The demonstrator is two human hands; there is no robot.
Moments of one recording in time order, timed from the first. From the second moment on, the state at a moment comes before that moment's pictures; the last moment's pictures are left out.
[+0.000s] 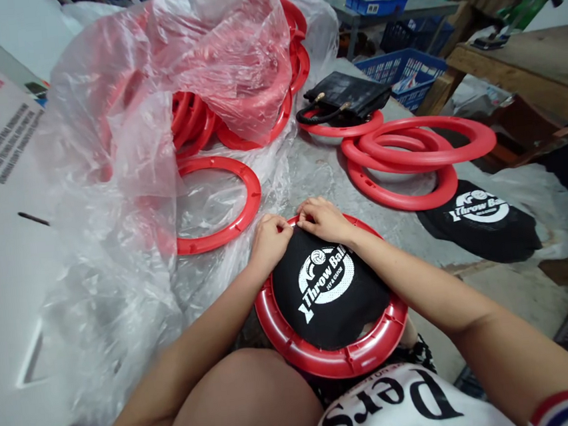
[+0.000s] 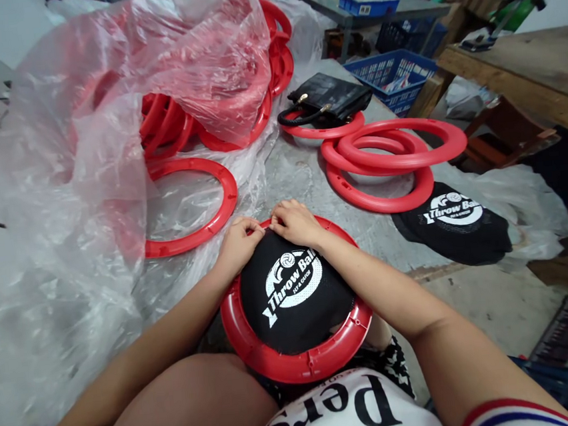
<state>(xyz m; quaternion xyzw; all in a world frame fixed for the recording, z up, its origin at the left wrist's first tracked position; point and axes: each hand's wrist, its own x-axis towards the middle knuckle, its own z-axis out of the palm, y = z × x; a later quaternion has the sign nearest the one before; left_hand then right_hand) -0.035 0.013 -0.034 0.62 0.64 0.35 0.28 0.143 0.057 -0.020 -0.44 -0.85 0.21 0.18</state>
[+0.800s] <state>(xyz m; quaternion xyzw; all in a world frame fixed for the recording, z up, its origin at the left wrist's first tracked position) -0.040 0.021 -0.038 0.64 0.64 0.32 0.28 0.145 0.073 -0.027 -0.42 -0.84 0.29 0.18</state>
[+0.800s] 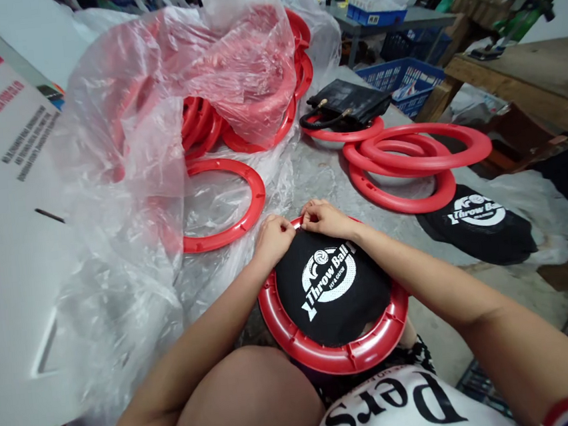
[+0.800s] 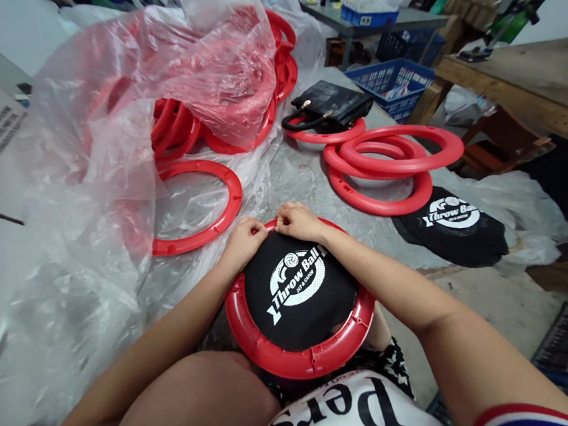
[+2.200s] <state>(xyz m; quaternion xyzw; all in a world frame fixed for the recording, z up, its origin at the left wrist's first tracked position) 0.001 0.023 -0.032 0.73 0.56 0.29 0.26 0.193 0.053 -0.033 -0.49 -0.72 0.43 0.26</state>
